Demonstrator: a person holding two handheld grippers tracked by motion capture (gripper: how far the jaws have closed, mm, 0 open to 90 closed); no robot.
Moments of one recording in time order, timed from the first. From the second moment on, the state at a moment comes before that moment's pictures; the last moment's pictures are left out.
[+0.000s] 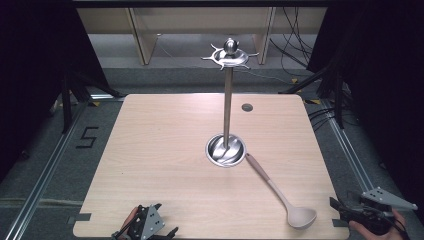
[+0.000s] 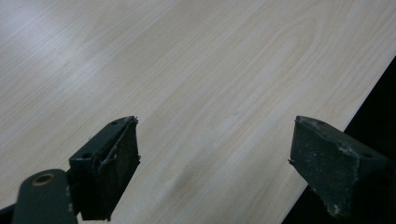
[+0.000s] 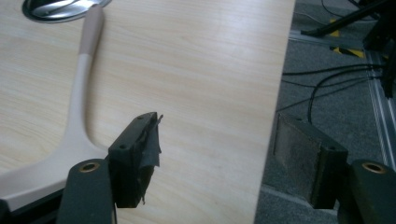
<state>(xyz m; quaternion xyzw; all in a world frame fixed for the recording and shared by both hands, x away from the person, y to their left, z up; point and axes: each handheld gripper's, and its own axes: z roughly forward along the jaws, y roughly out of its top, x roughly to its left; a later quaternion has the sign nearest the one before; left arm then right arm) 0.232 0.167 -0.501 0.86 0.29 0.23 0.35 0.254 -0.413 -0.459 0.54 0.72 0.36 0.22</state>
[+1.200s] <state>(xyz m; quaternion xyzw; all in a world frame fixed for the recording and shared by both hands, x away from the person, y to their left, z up) 0.234 0.168 -0.502 0.87 0.28 0.23 0.33 0.342 -0.280 -0.418 0.42 0.87 0.21 0.11</state>
